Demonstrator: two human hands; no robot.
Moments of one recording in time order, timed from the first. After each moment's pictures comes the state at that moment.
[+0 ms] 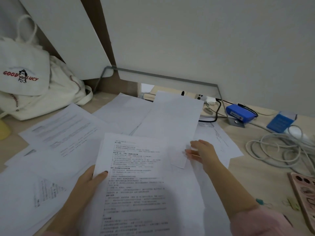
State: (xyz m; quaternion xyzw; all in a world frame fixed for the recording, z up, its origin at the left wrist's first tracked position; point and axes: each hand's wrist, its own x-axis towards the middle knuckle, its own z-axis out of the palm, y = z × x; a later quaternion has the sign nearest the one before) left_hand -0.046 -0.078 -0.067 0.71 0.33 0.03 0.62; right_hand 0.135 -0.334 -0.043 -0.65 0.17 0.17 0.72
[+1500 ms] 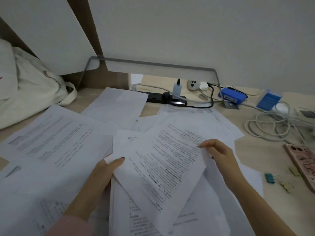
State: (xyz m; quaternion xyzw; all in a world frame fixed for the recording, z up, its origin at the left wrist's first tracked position) left_hand 0.002 -0.043 -0.072 0.63 0.26 -0.06 0.73; right_hand 0.065 -0.335 -0.058 -0.81 0.04 -0.01 0.58
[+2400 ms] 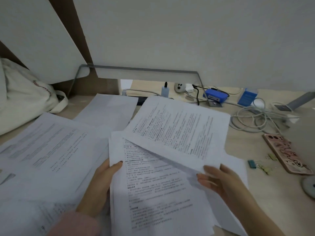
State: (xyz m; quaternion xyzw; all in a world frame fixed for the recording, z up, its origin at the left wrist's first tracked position) left_hand -0.015 -0.056 -0.075 0.61 0.19 -0.07 0.76; right_hand -0.019 -0.339 -0.038 -0.60 0.21 0.09 0.77
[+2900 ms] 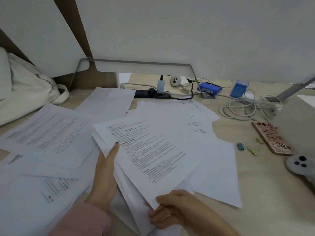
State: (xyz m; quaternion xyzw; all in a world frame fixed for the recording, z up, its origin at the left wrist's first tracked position) left_hand -0.052 -0.081 -0.082 0.53 0.19 0.03 0.83; right_hand -0.102 -0.278 -0.047 -0.59 0.08 0.40 0.69
